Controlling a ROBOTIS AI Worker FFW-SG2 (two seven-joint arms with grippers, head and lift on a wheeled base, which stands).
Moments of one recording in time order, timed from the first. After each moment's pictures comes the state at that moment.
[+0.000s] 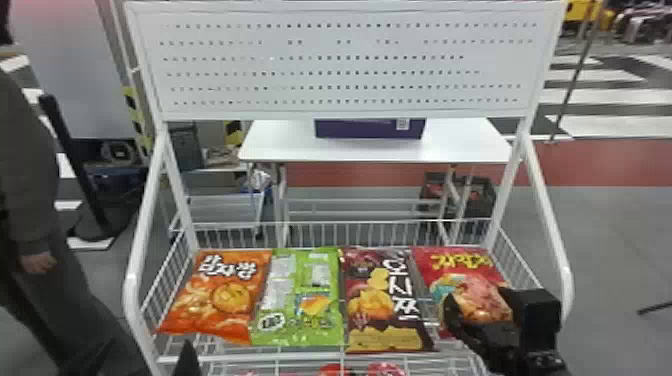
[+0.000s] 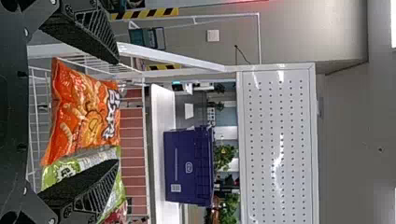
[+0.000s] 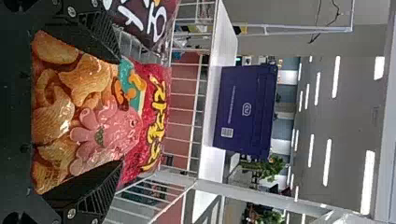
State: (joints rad) left arm 0.79 0.25 -0.01 -2.31 0.11 -0.05 0.18; right arm 0.05 -0.34 0.24 -1.61 -0.25 0.15 -0.16
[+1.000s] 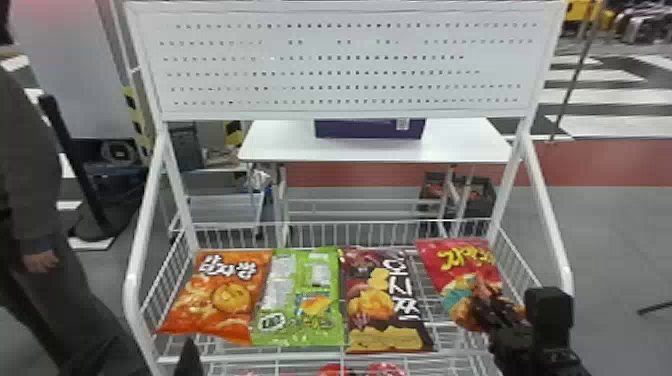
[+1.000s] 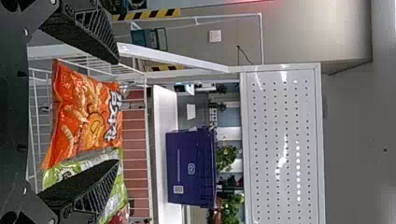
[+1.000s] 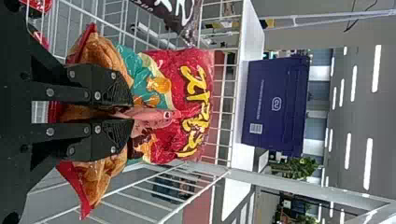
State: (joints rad) left arm 0.77 0.24 -0.01 -2.29 0.11 -0.03 0.18; right arm 0.06 -0.34 0.17 -1.66 -0.29 0.32 -0.11
